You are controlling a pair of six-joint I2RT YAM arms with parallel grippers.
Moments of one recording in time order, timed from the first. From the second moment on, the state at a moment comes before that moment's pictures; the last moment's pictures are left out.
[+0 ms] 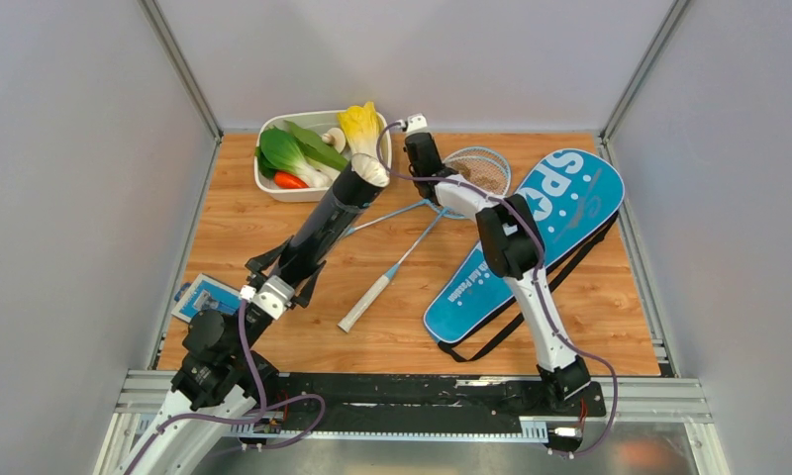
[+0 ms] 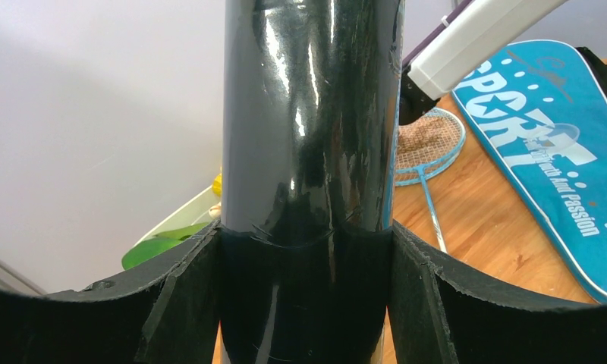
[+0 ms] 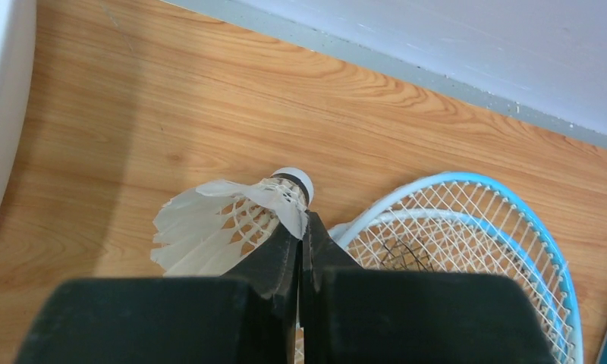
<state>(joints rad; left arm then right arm) -0.61 0.09 0.37 -0.02 0.05 0.39 0.51 2.54 2.04 0.08 0.52 -0.14</state>
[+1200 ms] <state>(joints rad) -0.61 0.11 0.33 -0.04 0.16 0.42 0.24 1.38 1.50 -0.08 -0.92 0.51</state>
